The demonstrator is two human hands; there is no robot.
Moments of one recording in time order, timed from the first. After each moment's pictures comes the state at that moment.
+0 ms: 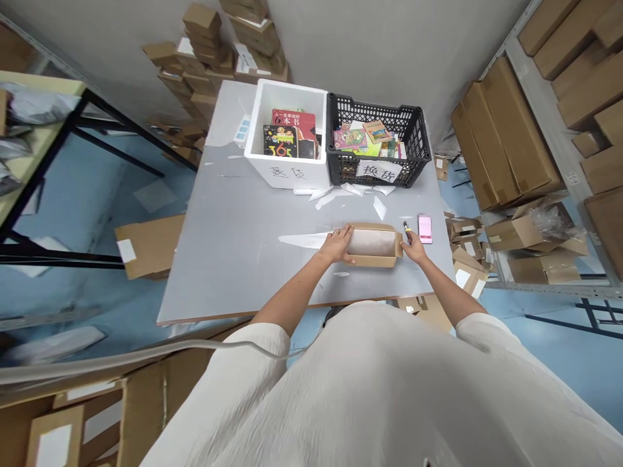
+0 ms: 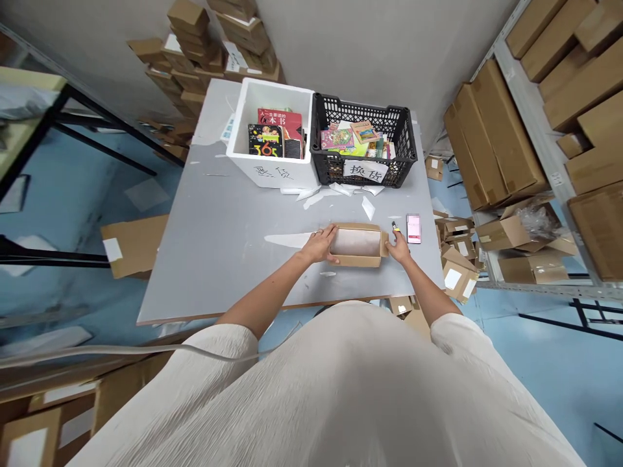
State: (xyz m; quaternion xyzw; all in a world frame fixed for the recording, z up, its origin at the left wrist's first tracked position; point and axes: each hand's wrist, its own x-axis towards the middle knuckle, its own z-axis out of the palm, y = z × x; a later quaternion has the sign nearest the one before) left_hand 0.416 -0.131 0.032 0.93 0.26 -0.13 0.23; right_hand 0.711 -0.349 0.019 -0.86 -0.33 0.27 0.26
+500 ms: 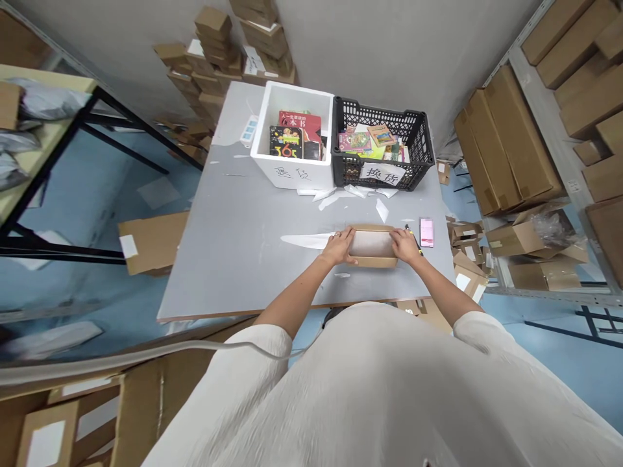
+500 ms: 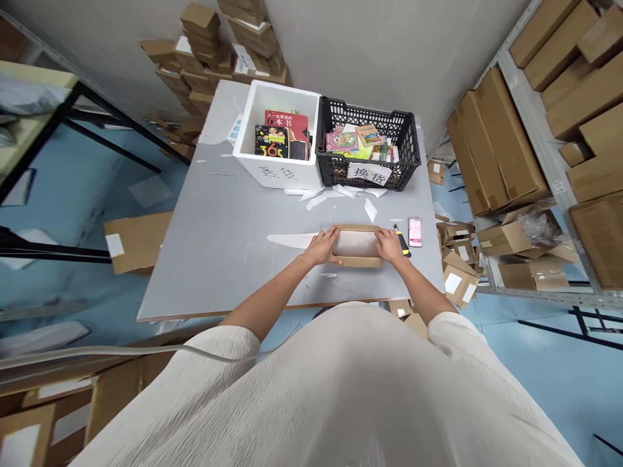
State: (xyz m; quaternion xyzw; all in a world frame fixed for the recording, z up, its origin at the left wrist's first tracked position) left_hand 0.414 -0.137 0.029 0.92 0.28 -0.11 0.25; right_hand 0.674 -0.310 0.069 -0.79 -0.58 0.17 0.03
